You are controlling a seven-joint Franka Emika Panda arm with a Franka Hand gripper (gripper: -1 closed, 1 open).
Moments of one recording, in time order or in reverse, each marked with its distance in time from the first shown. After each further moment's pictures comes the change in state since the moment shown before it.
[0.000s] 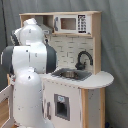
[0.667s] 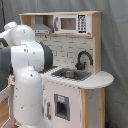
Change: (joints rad) arm 0.171 -0.031 0.046 0.000 -0.078 -0.036 0.049
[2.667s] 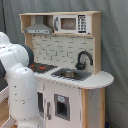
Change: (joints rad) arm 0.480 -0.154 -0.003 -0.041 -0.200 -0.149 0.174
